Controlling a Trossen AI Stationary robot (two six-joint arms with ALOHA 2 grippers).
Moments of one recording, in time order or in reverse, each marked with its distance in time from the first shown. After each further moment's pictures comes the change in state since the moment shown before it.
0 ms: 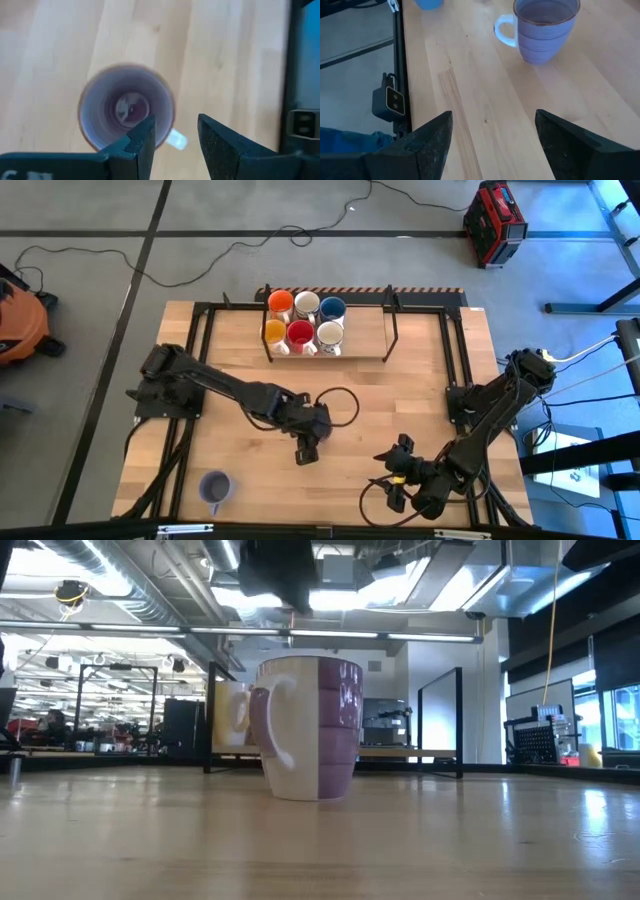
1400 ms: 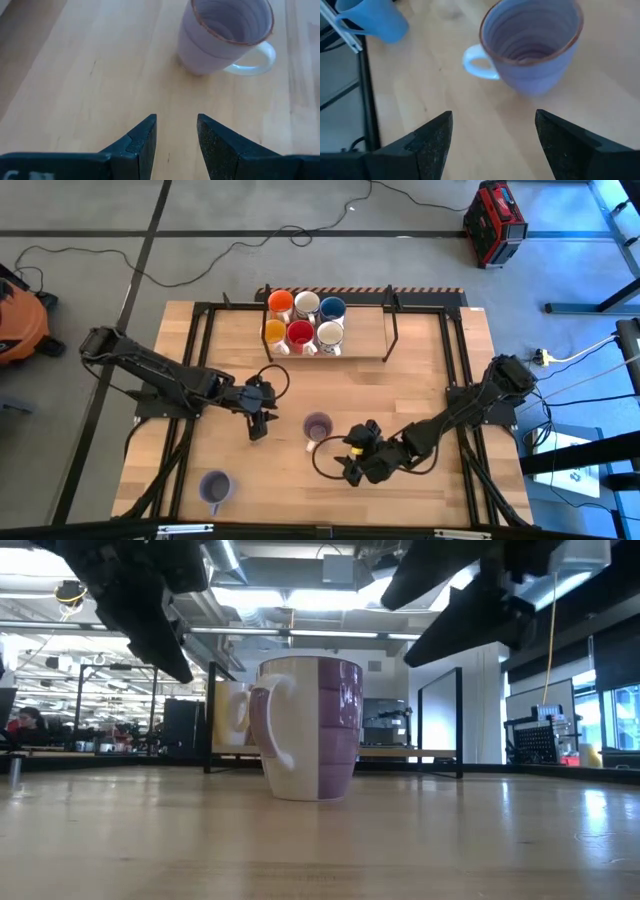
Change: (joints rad) left arm 0.035 -0.628 -0.851 0.409 -0.096 0.014; right arm -0.292 0.152 0.000 0.270 -0.164 -0.034
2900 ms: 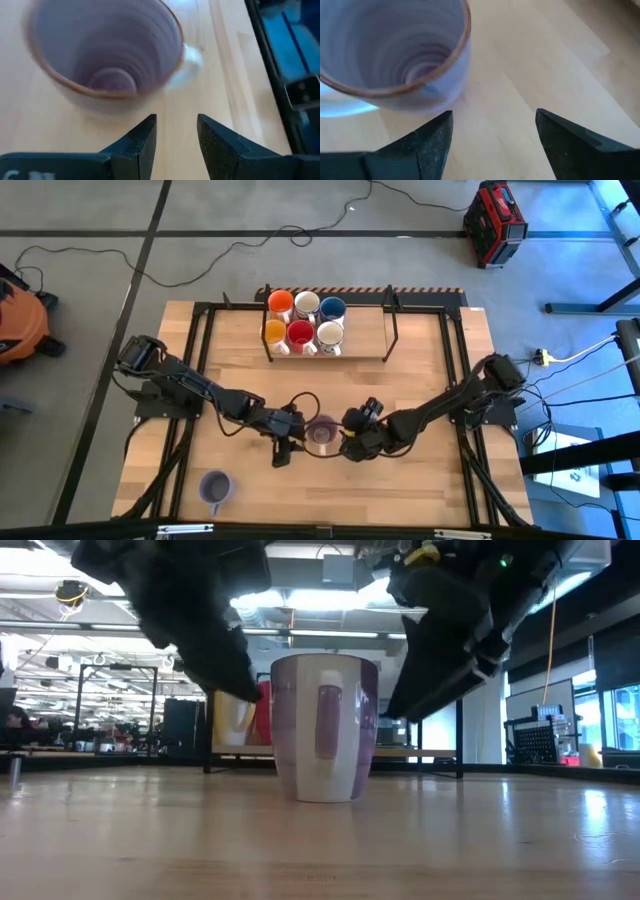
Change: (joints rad) left arm -0.068 0.418 0.125 0.433 0.172 0.060; right arm -0.136 0.058 0.001 -0.225 0.050 -0.163
